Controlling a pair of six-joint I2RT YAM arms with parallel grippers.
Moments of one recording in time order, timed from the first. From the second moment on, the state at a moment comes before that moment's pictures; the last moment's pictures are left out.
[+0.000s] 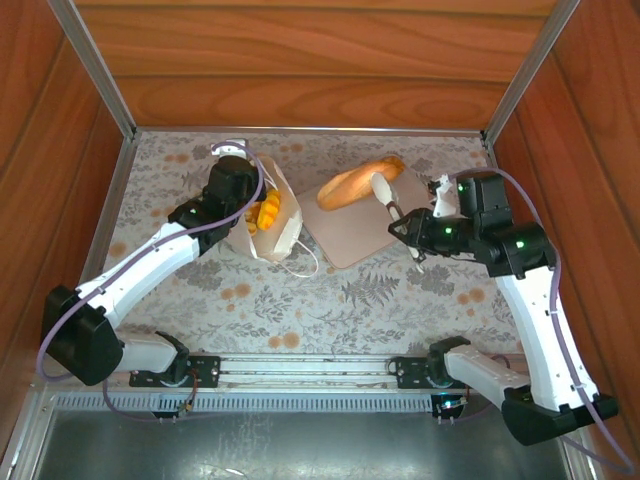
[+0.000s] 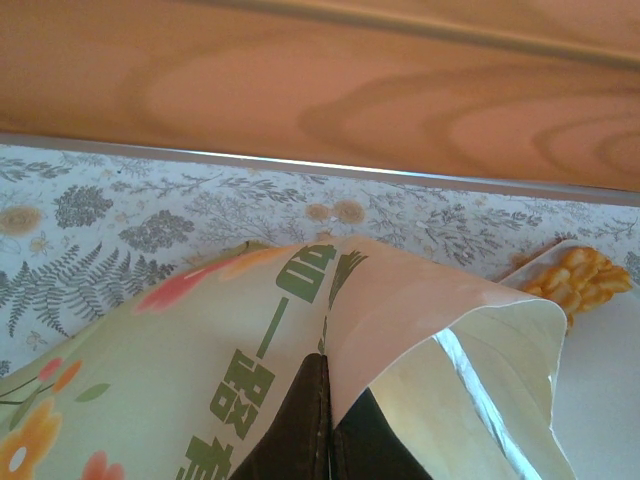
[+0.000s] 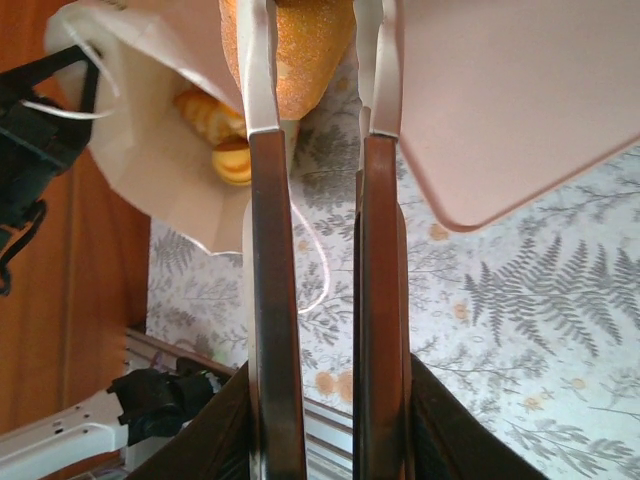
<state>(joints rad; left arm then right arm) -0.59 1.32 1.08 -0.21 -0.40 -0.43 0.31 1.01 1.36 -1.20 -0.47 0.53</state>
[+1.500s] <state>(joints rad) -0.59 1.30 1.06 -0.22 -0.40 -0.43 -0.28 1.72 1.26 -0.99 -0.88 0.22</state>
